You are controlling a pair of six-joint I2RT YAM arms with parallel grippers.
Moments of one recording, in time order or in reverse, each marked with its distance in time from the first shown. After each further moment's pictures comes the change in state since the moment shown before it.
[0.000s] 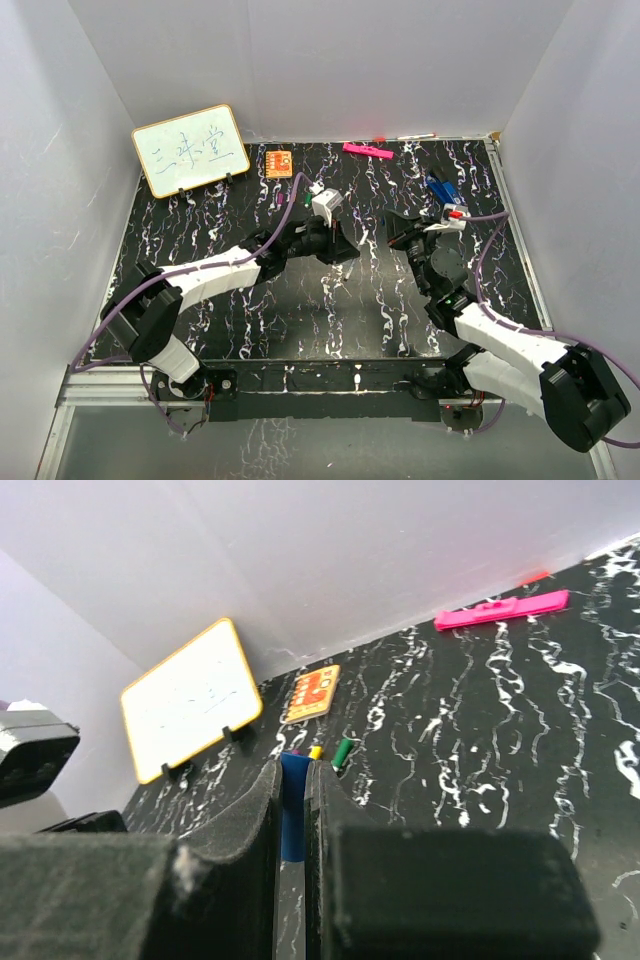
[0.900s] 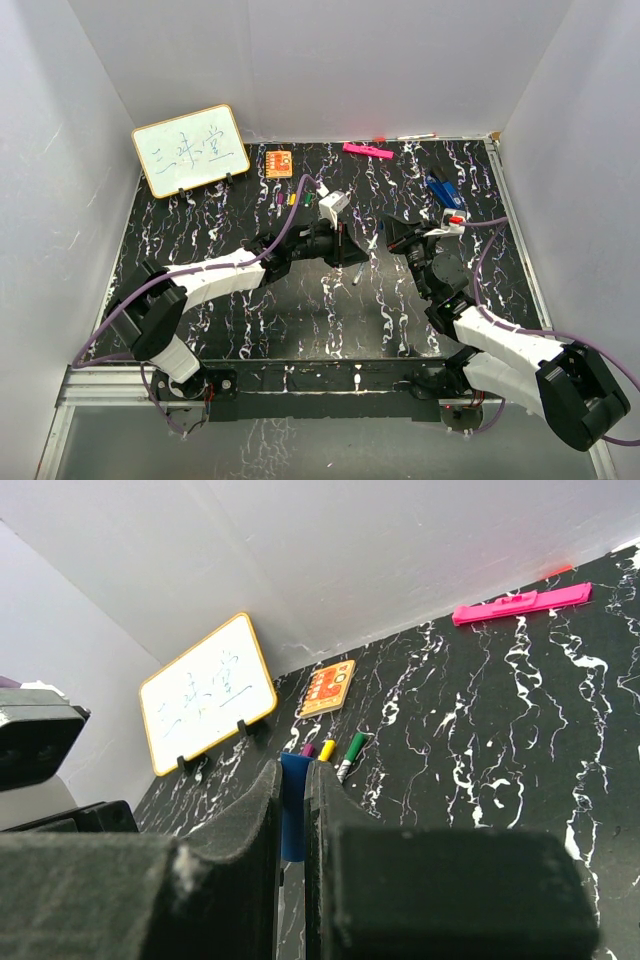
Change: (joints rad) left arm -0.038 0.020 0.000 0.097 0.056 -0.060; right arm 0.001 0.014 -0.052 0.106 -0.051 0.010
